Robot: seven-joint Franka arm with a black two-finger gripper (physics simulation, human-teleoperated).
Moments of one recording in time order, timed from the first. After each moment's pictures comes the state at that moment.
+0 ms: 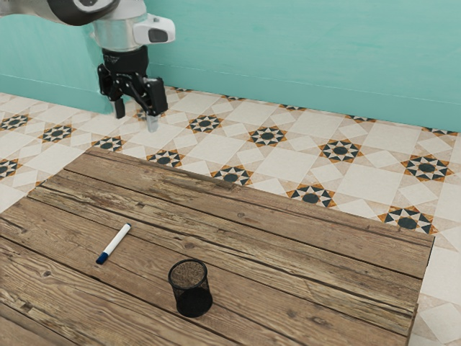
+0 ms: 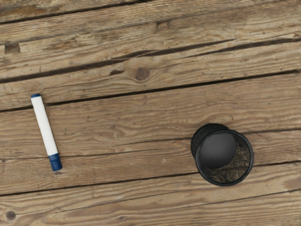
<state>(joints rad) -0.13 -0.06 -0.03 -1.55 0.06 1.43 -0.02</state>
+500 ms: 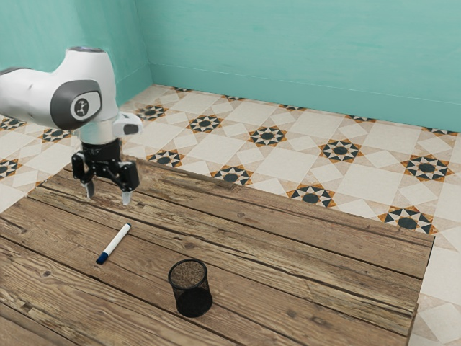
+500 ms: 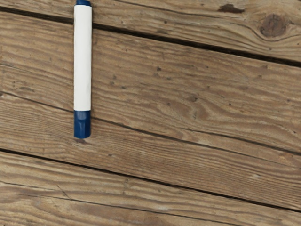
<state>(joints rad) 0.13 -0.09 -0.03 -2.11 0.05 1.85 -0.12</state>
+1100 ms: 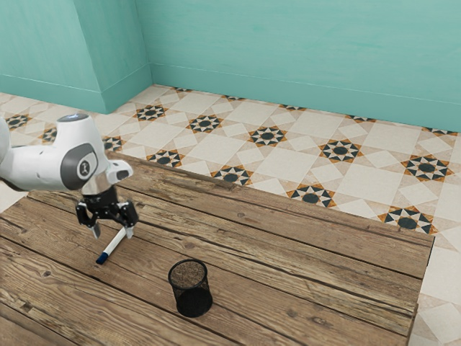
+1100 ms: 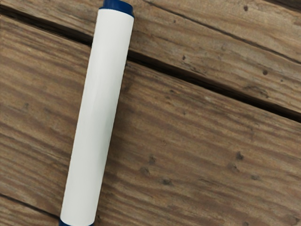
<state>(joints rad) 0.28 0.16 -0.03 -2.24 -0.07 2.32 -0.04</state>
